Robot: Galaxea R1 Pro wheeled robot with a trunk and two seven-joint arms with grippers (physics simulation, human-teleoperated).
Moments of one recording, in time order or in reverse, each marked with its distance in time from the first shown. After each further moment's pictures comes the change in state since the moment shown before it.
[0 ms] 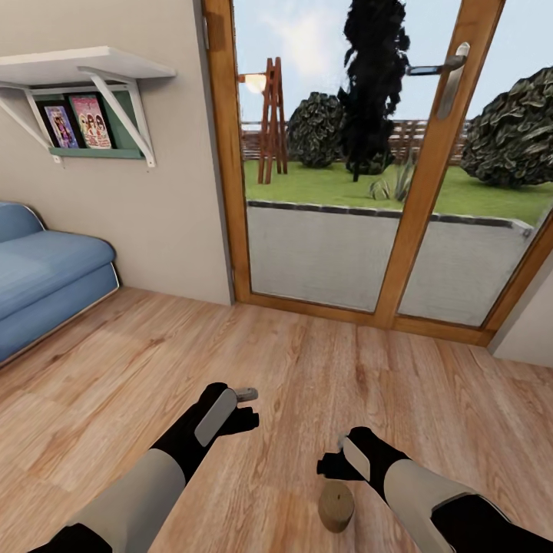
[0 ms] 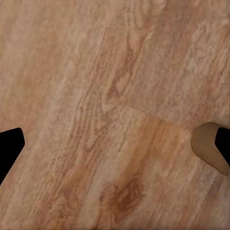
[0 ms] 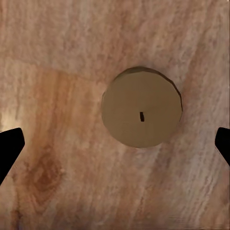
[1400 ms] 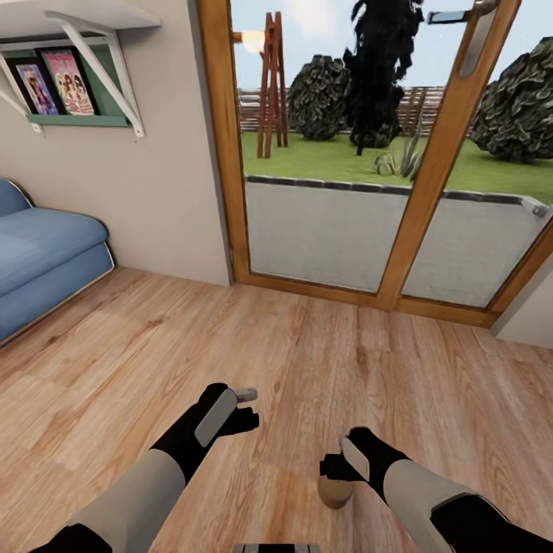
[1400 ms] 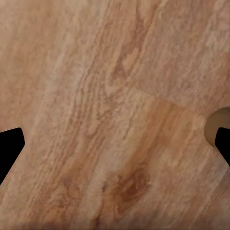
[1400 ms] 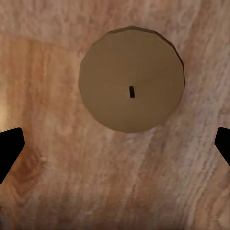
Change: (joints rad) left arm 0.001 0.000 -0.001 0.002 0.000 0.000 0.000; right arm 0.001 0.002 0.004 0.000 0.001 0.004 -0.039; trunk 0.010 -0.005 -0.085
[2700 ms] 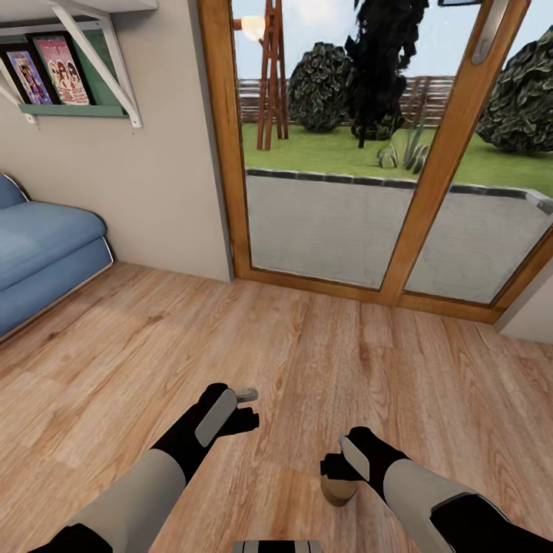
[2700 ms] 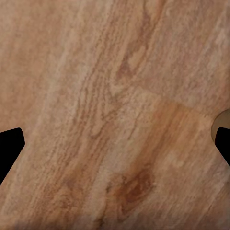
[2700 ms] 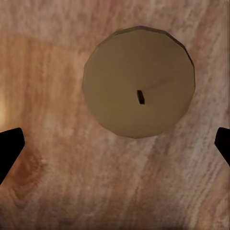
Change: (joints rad) left arm 0.000 -0.002 0.001 0.002 0.000 -0.002 0.000; right arm -0.001 0.000 0.002 0.000 0.001 -0.004 -0.010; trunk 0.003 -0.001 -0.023
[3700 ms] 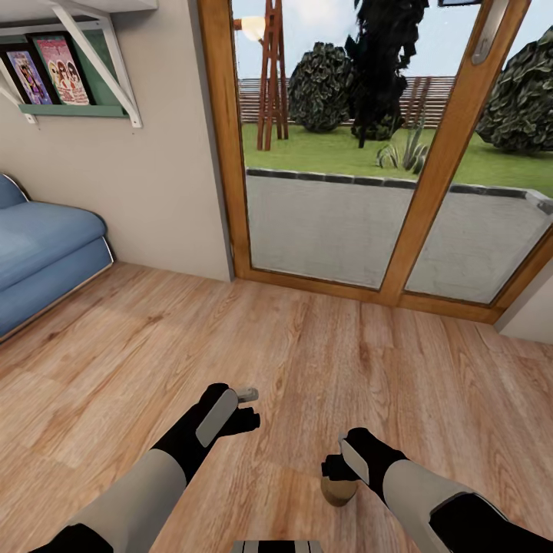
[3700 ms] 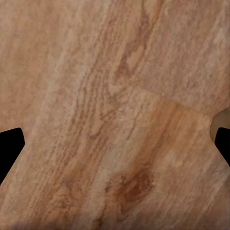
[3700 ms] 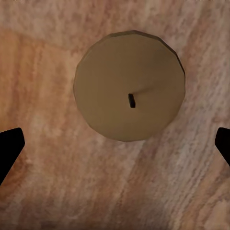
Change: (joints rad) left arm 0.000 -0.003 -0.001 0.000 0.000 0.000 0.000; right arm 0.001 0.000 0.078 0.001 0.002 -0.010 0.002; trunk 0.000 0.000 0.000
